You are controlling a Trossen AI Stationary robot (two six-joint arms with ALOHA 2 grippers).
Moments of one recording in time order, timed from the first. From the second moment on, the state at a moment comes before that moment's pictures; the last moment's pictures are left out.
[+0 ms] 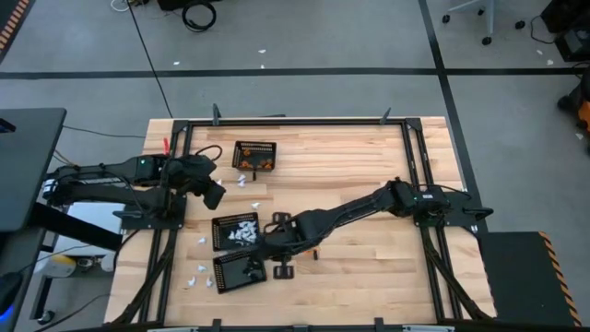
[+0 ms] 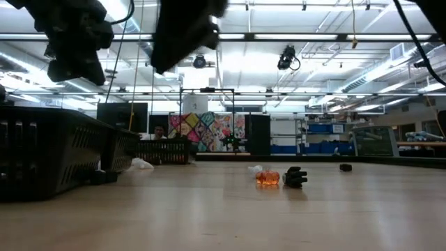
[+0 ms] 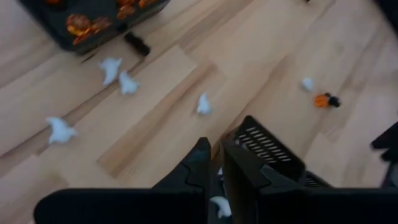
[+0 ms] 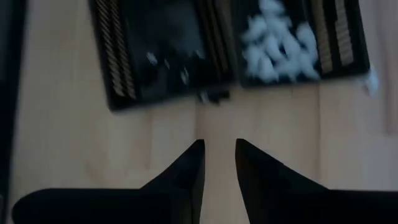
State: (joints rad) left arm 0.10 0.71 0.68 -0.83 -0.04 -0.75; right arm 0.32 2.32 2.21 -1.01 0.13 0.26
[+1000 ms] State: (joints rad) left arm 0.10 0.82 0.68 -0.77 -0.11 -0.74; right arm 0.35 1.90 1.22 -0.41 0.05 0.36
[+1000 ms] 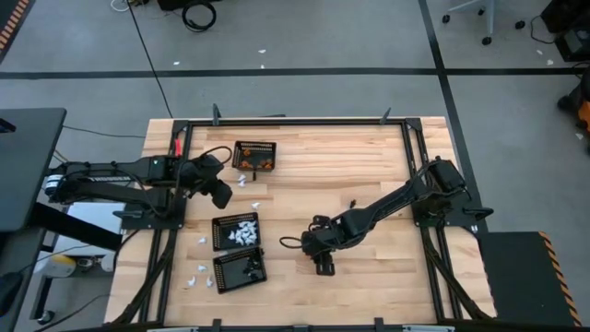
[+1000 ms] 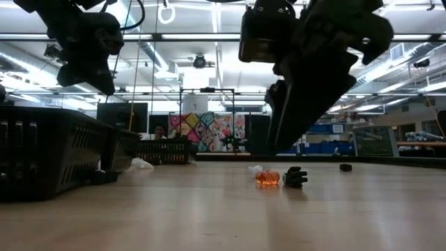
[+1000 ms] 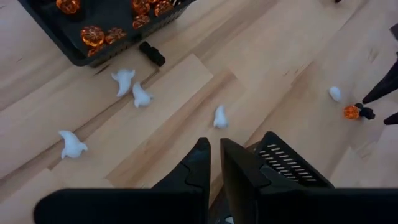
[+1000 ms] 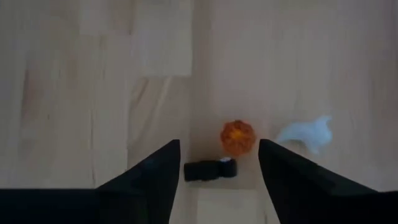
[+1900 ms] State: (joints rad) left arm 0.10 0.82 0.68 -0.81 -0.11 -0.72; right arm 0.36 1.99 1.22 -0.31 0.11 0.32
